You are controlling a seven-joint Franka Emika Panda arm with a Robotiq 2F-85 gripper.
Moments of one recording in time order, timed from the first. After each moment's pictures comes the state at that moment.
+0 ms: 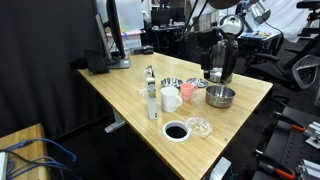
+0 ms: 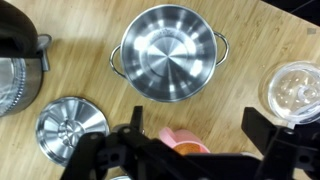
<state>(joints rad) 0.07 0.02 0.08 -2.36 -0.09 2.20 -0.21</state>
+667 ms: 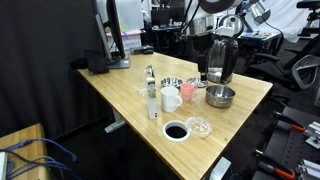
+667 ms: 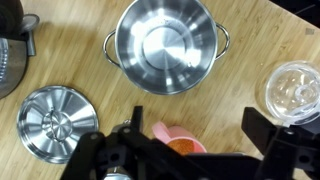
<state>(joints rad) 0.07 0.09 0.08 -2.31 -0.07 2.20 -0.29</state>
